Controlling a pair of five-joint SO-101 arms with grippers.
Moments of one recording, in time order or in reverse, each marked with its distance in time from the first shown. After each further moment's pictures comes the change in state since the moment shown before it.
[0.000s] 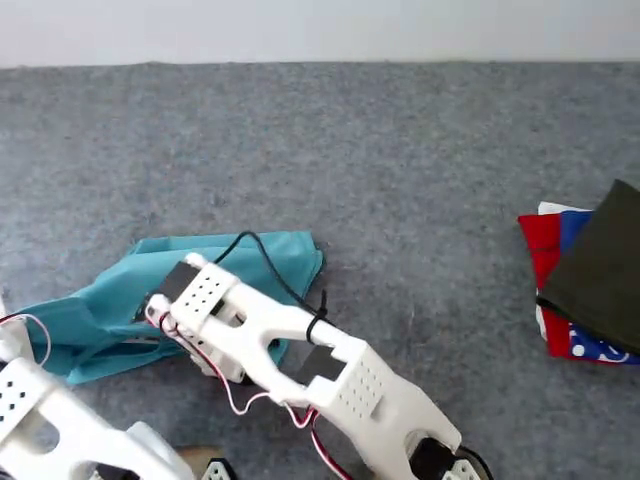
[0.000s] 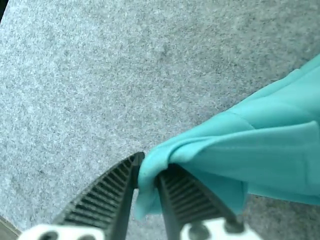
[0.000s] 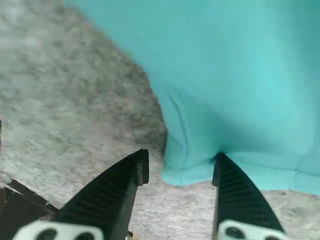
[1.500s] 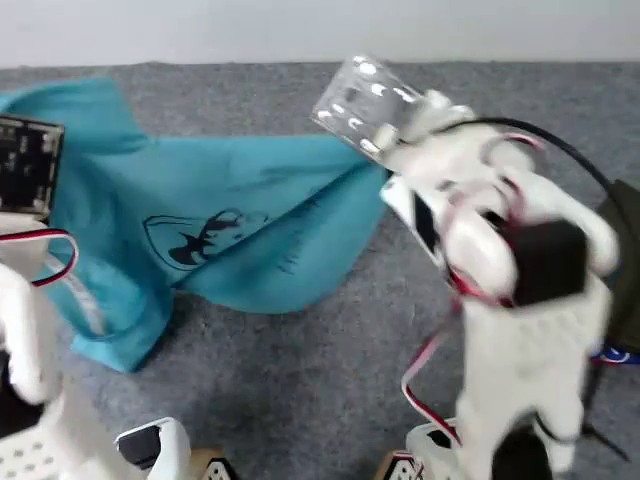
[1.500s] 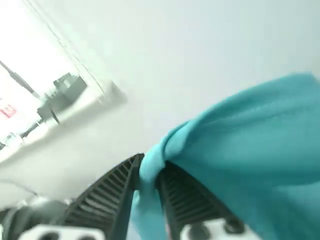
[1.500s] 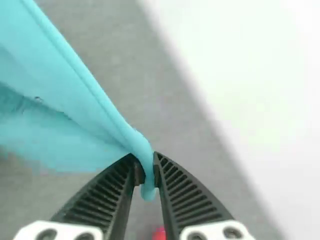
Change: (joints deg) left arm 34.1 -0.1 -52.8 0.9 0.0; right arm 43.3 -68.3 -2.3 -10.9 30.6
